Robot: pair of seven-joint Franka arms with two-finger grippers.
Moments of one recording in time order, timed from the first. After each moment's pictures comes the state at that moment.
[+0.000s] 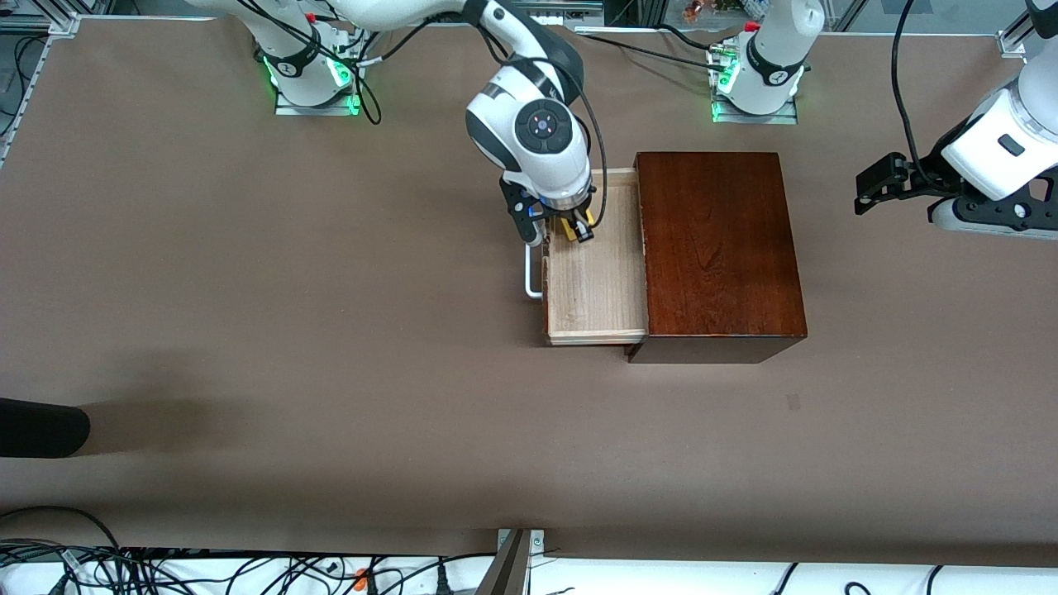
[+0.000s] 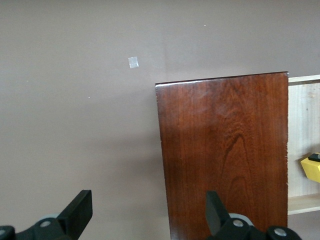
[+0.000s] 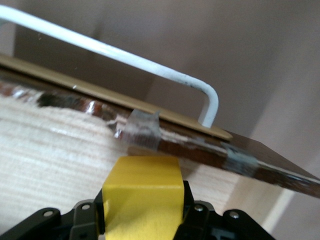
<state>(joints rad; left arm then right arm) -0.10 0.04 0.01 -1.55 -0.01 1.54 -0.01 0.78 0.71 0.15 -1.36 0.12 2.13 2.06</state>
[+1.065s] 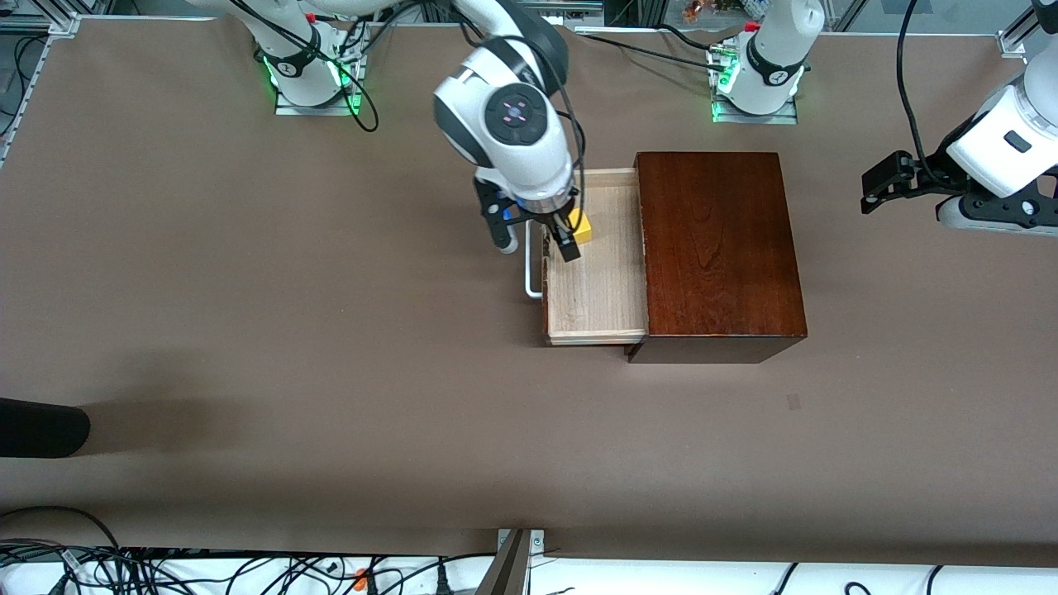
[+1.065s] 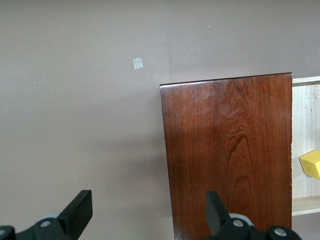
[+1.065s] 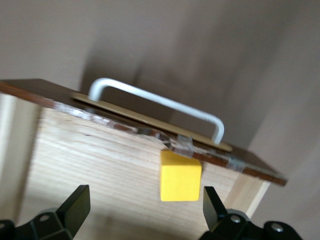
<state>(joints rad) -0.10 0.04 0.01 -1.53 -0.01 1.53 -0.01 0.71 0.62 0.12 -1.23 0.11 1.93 1.93</state>
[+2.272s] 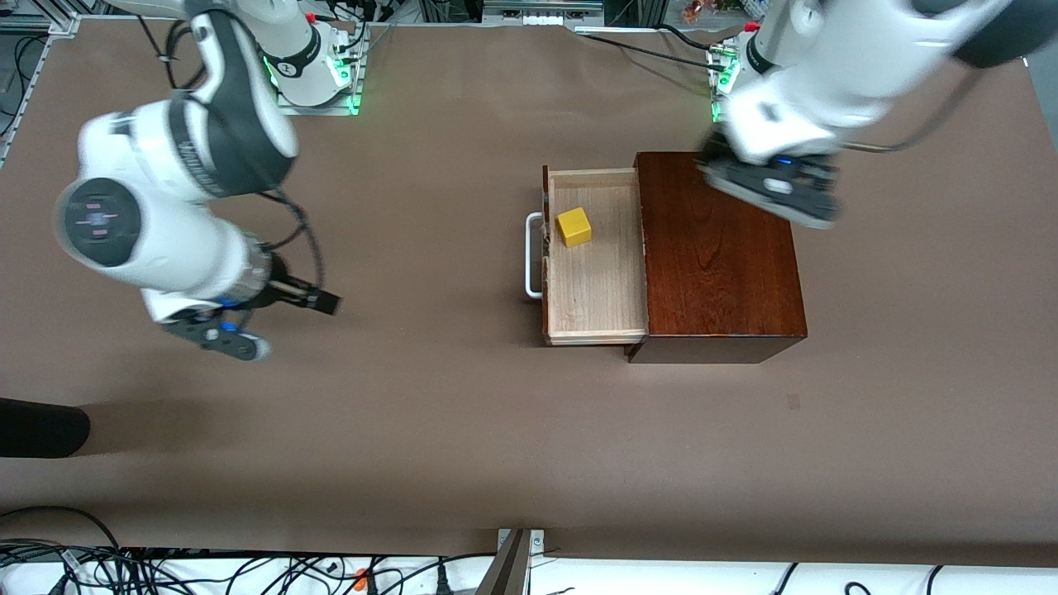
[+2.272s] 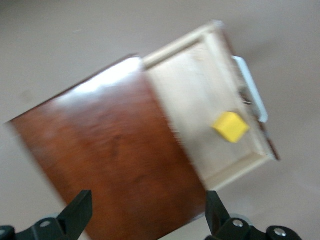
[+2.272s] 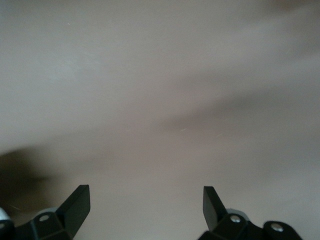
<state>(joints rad) -0.23 0.15 -0.31 -1.48 -0.03 1.56 -0.01 0.37 0.46 -0.18 -1.27 0.11 1.58 0.42</state>
